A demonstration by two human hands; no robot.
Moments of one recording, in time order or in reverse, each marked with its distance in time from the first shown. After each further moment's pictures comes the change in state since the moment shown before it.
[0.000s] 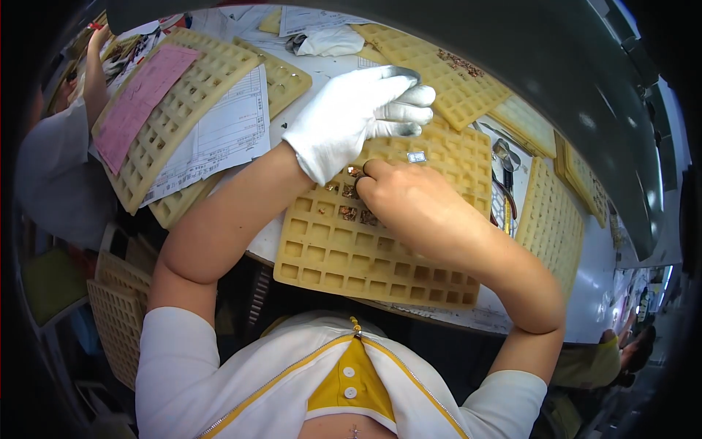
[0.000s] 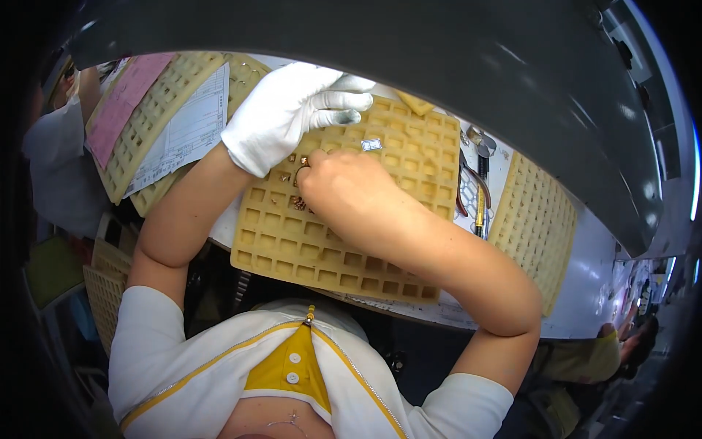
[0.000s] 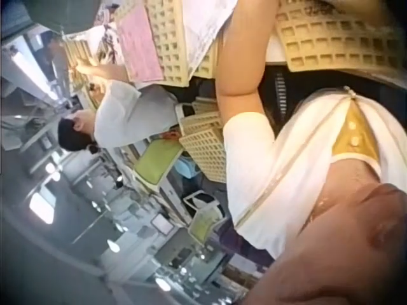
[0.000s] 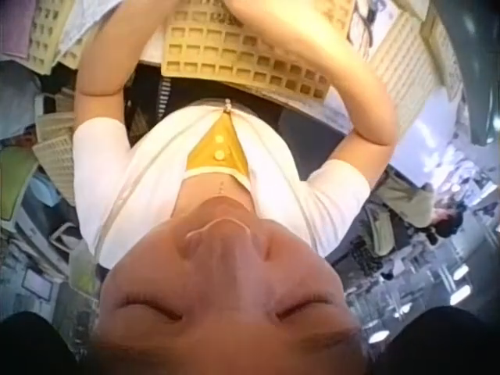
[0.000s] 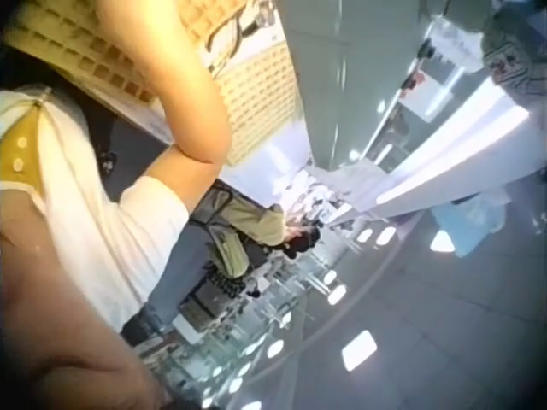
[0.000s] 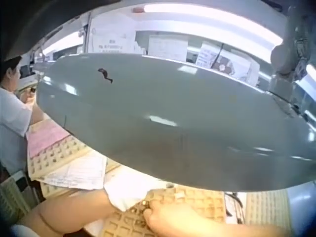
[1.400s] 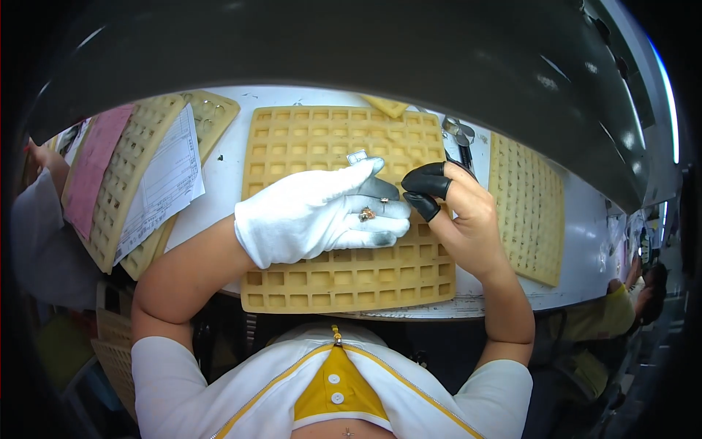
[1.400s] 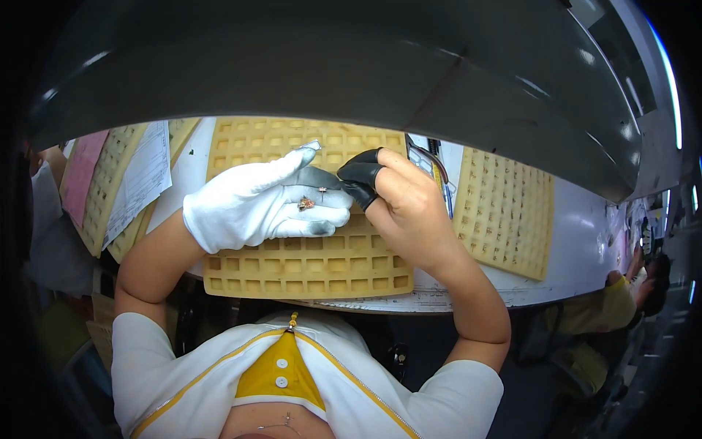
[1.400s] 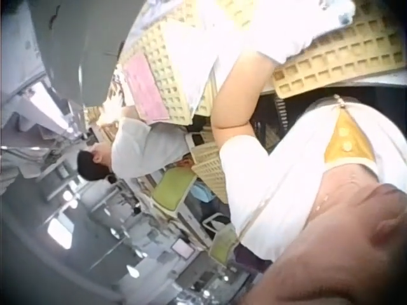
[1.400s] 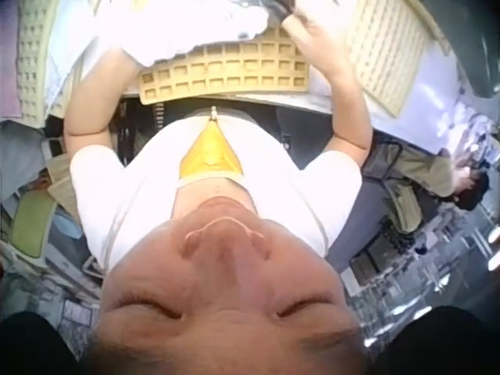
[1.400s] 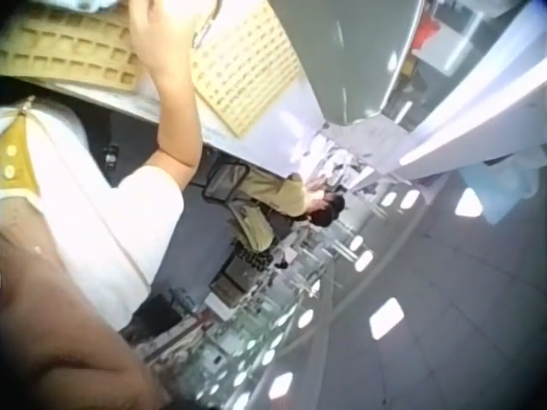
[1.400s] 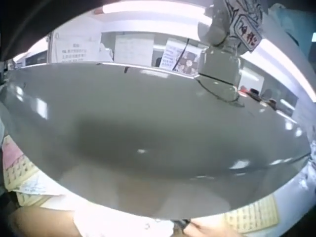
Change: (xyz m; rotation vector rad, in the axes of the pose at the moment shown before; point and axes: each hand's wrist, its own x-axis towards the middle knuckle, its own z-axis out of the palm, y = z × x) left_hand -0.024 -0.031 0.034 -0.583 -0.214 -0.725; right_hand -0.103 0.019 0.007 0.375 0.560 0.453
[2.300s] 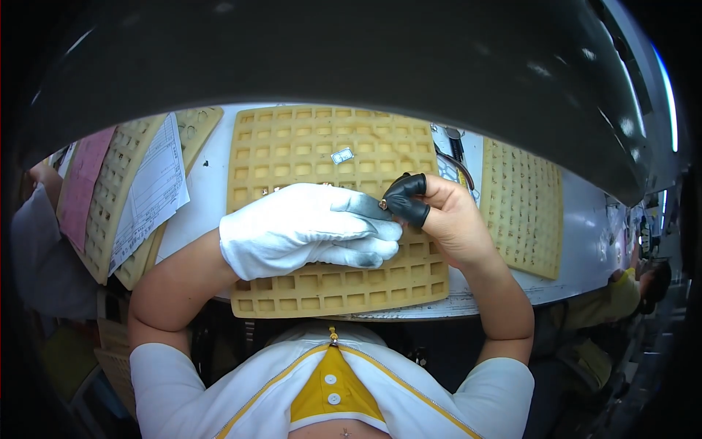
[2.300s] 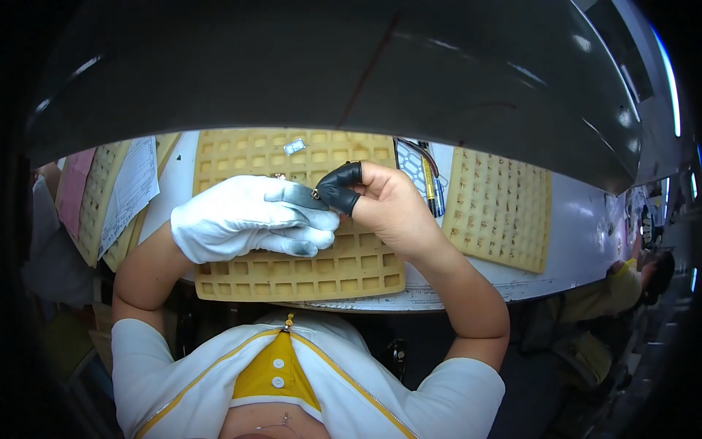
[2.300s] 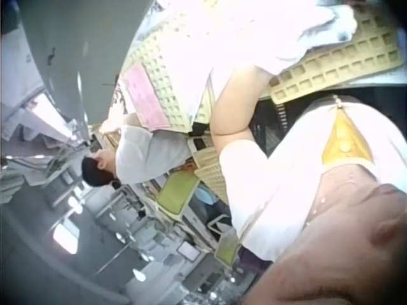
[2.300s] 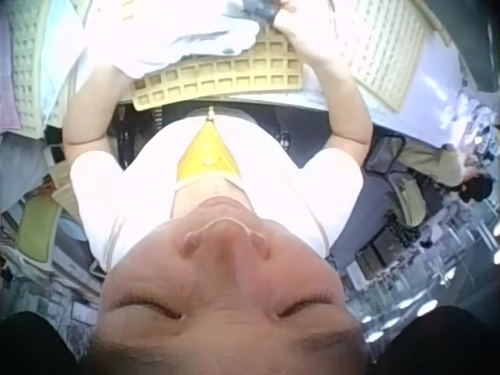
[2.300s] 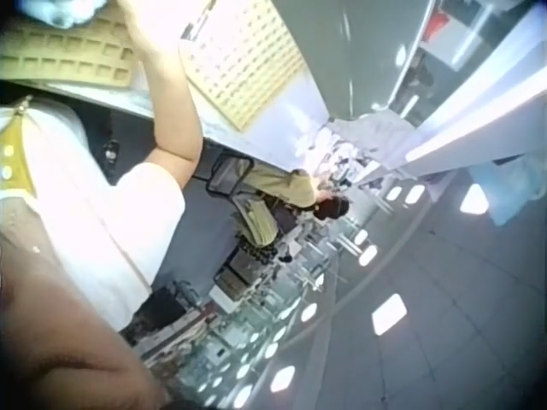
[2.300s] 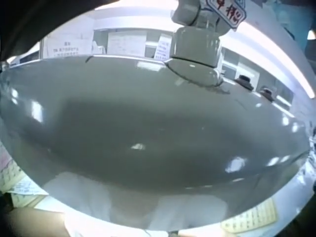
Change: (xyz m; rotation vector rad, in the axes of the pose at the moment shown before) left_hand -0.014 0.000 0.018 0.422 0.030 -0.071; right_hand -0.006 0.008 0.011 1.038 -0.130 0.638
